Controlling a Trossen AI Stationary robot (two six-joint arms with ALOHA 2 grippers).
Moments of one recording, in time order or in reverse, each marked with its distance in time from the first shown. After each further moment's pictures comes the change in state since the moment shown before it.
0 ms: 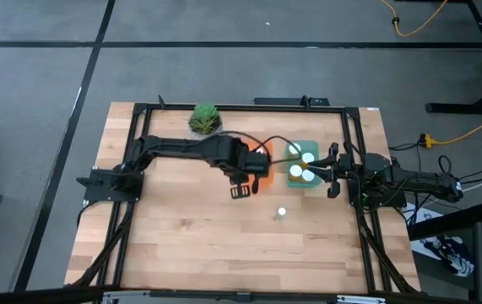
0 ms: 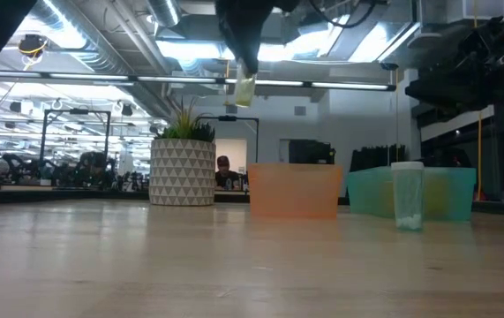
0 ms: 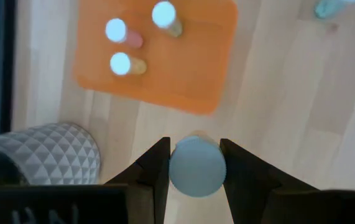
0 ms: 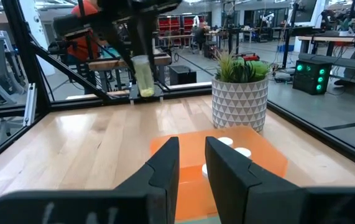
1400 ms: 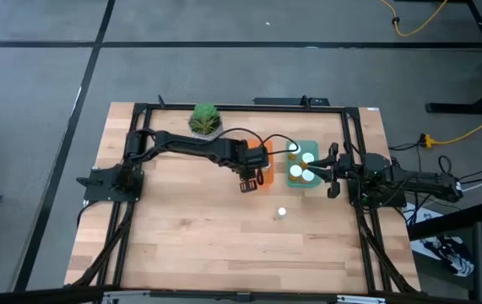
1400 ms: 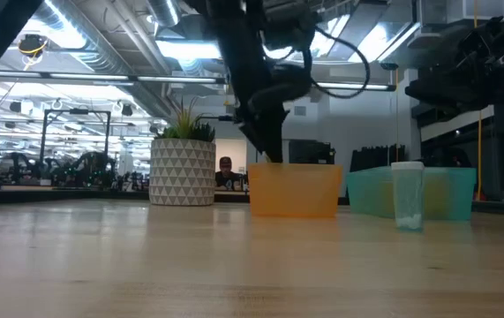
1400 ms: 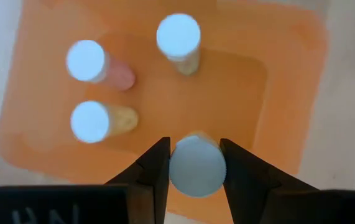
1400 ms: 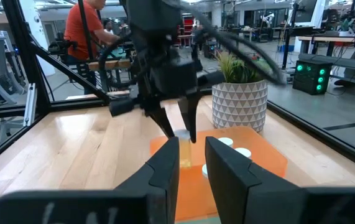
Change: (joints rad) left arm 0.135 -0.054 -0.576 0.718 0.061 0.123; right arm 0.000 0.000 0.000 0.000 0.000 0.000
